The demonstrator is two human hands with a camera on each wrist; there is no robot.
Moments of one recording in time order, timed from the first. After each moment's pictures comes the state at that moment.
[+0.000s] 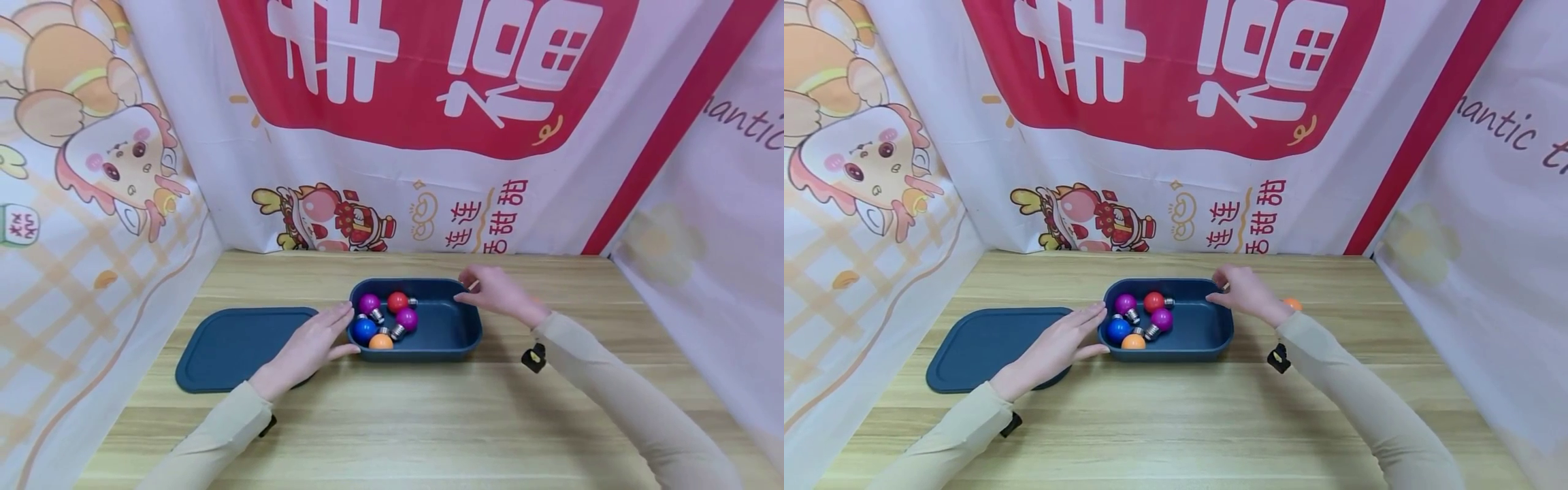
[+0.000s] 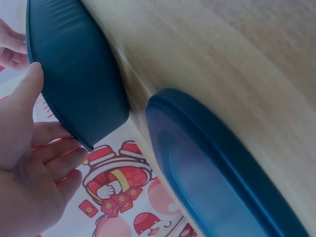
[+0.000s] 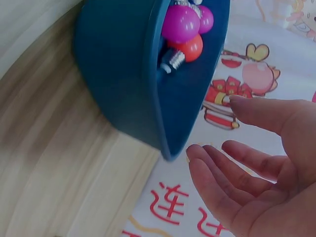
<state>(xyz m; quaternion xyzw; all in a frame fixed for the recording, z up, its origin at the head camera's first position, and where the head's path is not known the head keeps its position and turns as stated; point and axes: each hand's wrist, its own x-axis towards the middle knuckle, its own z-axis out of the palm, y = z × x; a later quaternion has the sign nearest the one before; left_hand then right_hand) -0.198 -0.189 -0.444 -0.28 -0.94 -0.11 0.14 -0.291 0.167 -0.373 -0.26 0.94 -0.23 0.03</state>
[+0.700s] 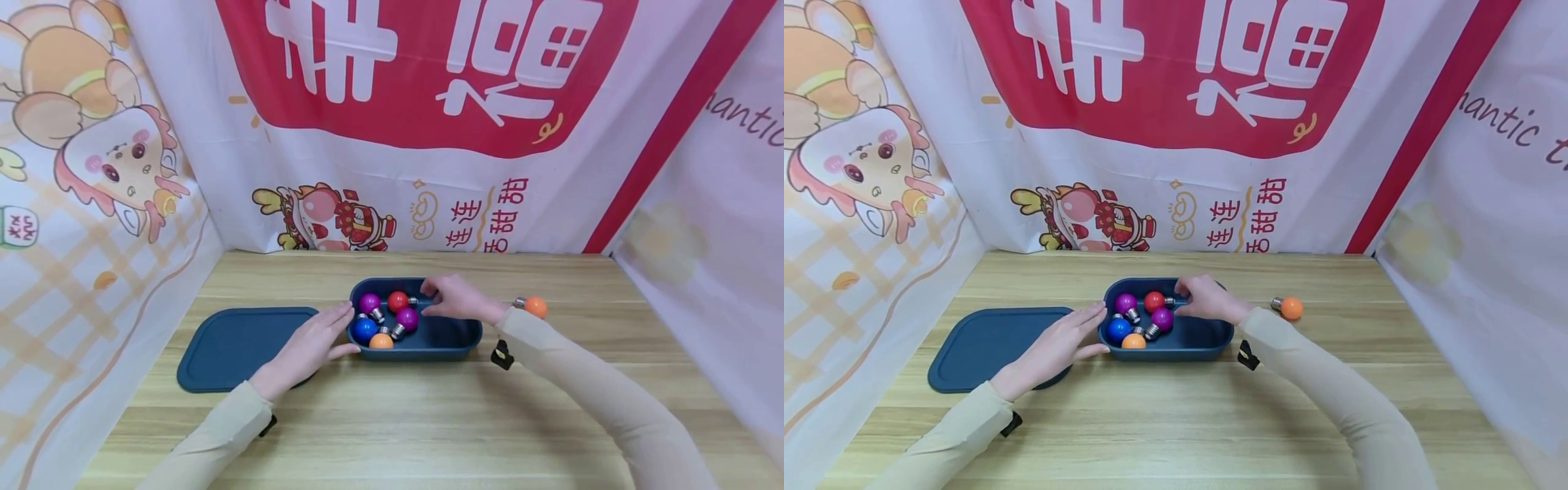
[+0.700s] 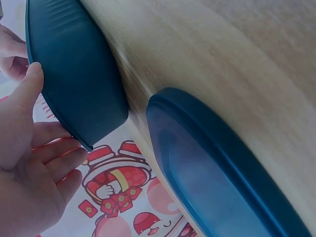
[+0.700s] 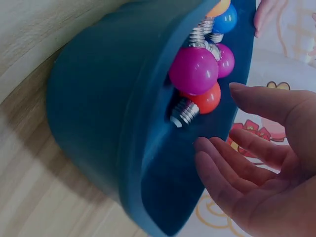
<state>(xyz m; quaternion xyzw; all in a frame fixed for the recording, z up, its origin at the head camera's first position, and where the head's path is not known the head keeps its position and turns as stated) -0.199 -0.189 -0.444 -0.28 -0.94 -0.11 0.15 -0.296 0.112 -0.393 -0.34 0.91 -0.22 0.08</state>
